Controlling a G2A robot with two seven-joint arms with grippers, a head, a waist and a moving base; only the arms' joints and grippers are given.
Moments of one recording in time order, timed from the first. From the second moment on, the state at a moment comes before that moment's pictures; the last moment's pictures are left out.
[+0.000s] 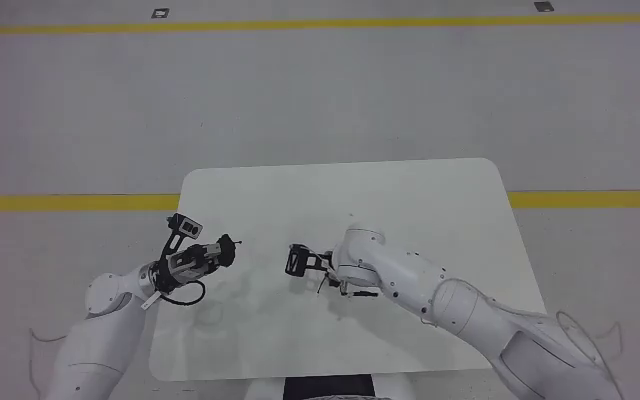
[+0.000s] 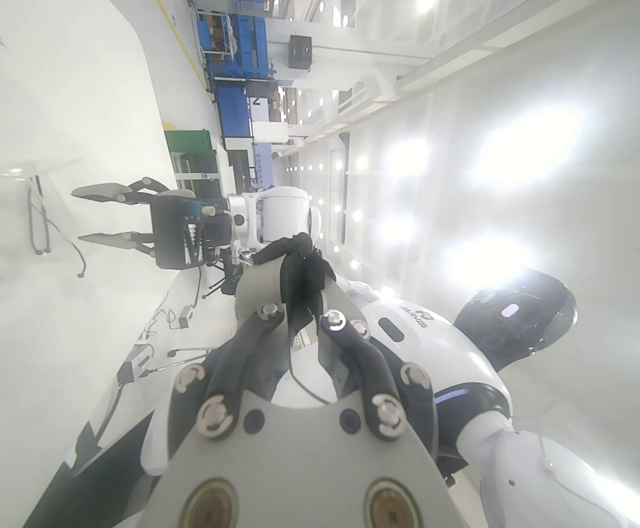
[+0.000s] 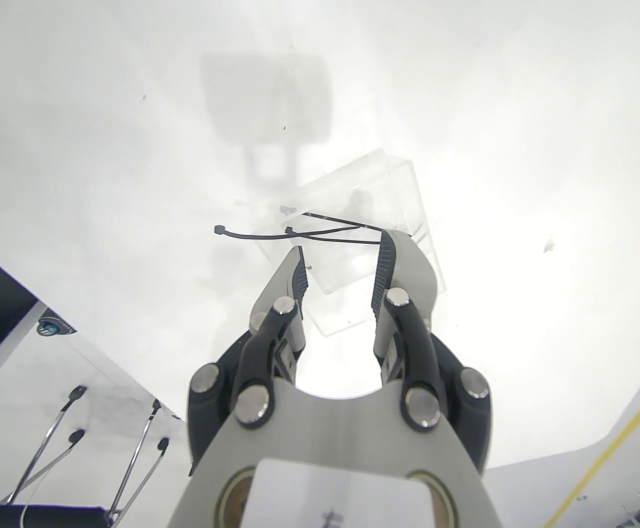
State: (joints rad) left arm 1.54 -1.03 -1.51 -1.34 -0.86 -0.34 -1.39; right arm -0.84 -1.28 0.40 -1.46 -1.07 -0.34 1.23
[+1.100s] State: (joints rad) left arm 1.54 -1.03 -1.51 -1.34 -0.86 -0.34 -1.39; right arm -0.78 -1.31 0.30 -1.38 -1.04 -0.34 1.18
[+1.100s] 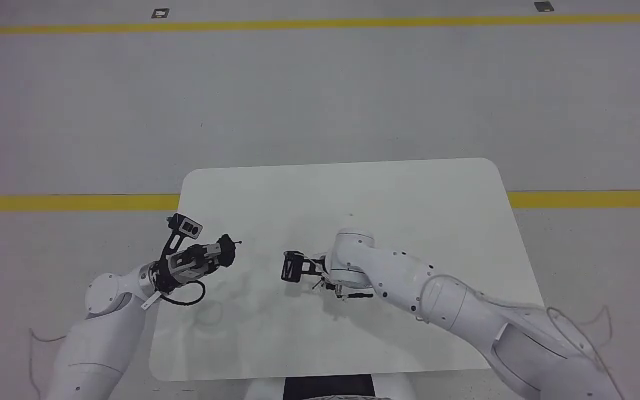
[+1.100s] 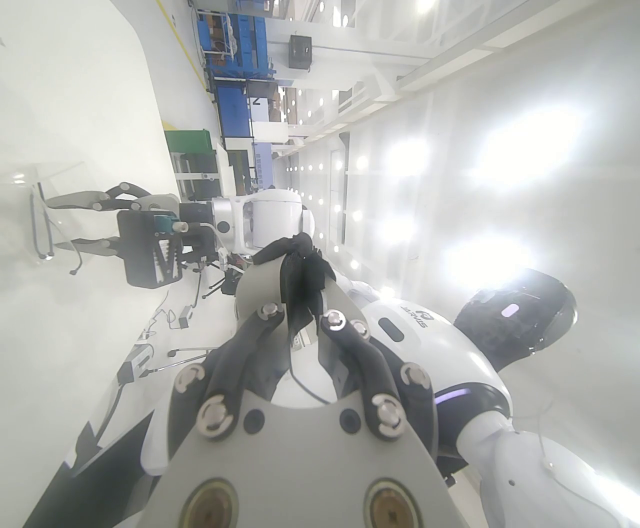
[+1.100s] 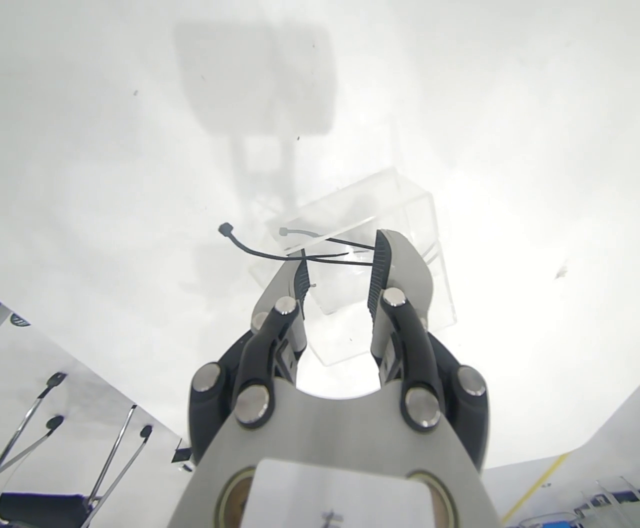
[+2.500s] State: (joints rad) left arm 1.54 -1.03 -1.51 -1.34 -0.86 -0.34 -1.39; right arm -1.06 -1.11 0.71 -1.66 -0.79 -0.34 0.78
